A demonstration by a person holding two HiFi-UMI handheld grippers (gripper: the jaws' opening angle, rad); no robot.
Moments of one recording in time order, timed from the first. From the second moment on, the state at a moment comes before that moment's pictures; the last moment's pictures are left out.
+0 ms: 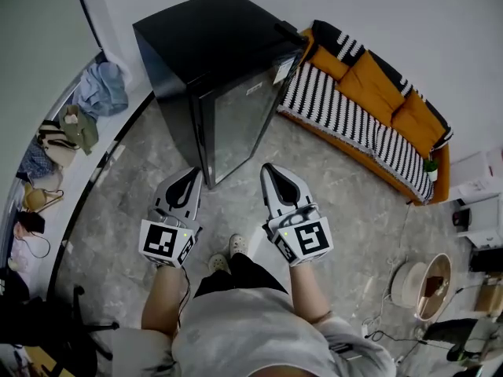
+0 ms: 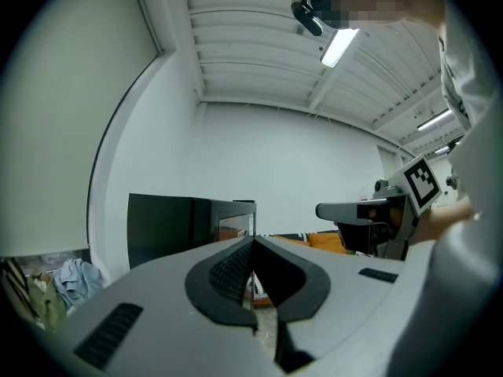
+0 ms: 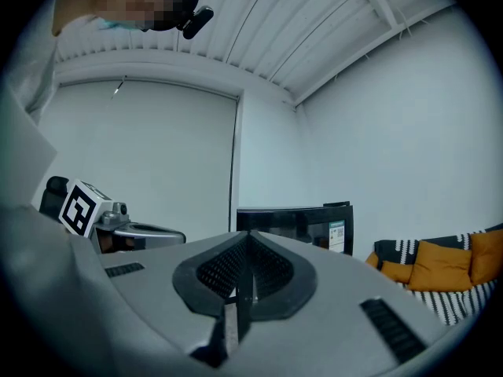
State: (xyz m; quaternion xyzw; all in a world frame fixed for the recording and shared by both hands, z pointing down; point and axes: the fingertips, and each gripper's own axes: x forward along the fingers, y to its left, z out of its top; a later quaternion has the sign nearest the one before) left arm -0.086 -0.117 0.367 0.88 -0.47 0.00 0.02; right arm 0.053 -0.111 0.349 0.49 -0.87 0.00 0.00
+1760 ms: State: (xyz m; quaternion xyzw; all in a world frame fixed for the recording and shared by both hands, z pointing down) left arm -0.086 -0.246 0.539 0.84 -0.51 0.11 0.14; right arm 0.082 -0.168 0.496 0.48 -0.87 0.11 0.07
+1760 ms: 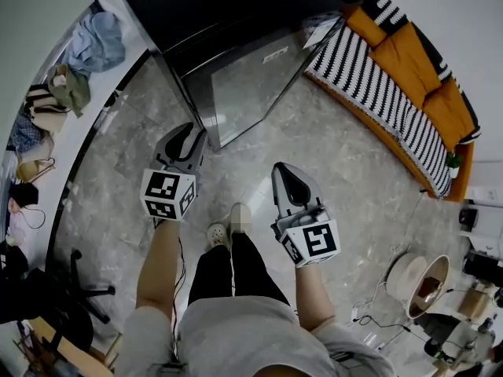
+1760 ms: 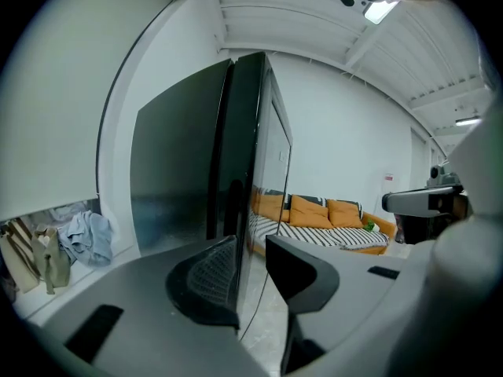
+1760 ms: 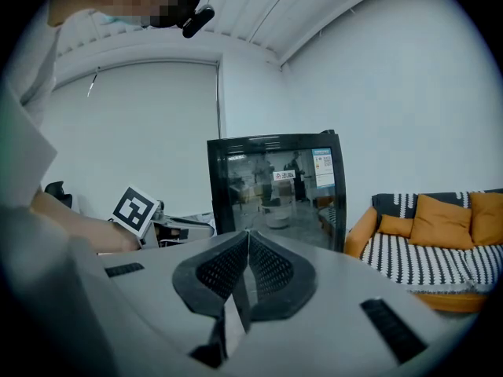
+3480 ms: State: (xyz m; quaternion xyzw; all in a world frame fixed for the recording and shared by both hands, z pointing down) left arm -0.080 -0.269 0.547 0.83 -0.53 0.15 0.13; right arm 0.104 -0.169 0.494 0.50 -0.86 0.11 0.08
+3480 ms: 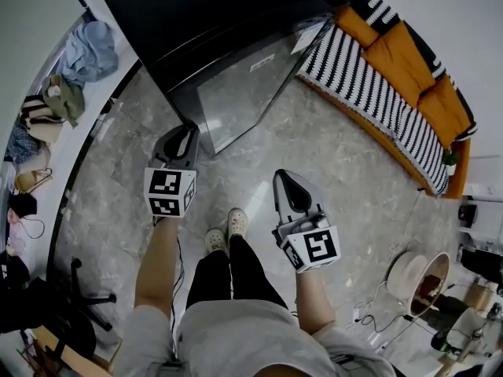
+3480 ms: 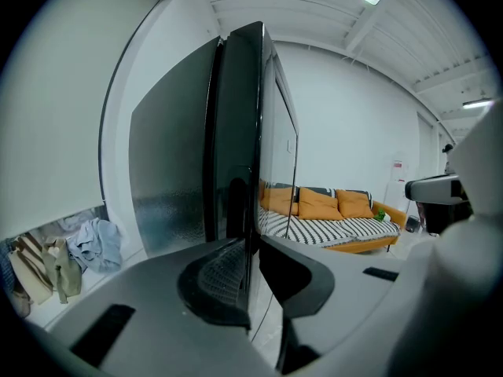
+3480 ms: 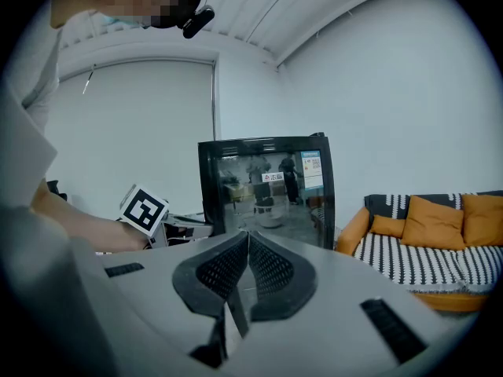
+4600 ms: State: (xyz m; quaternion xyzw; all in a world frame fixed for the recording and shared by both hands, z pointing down) left arm -0.080 -0.269 0.547 0.83 -0.53 0.15 0.12; right arm 0.092 -0.184 0.488 0.52 -0.84 0.11 0.09
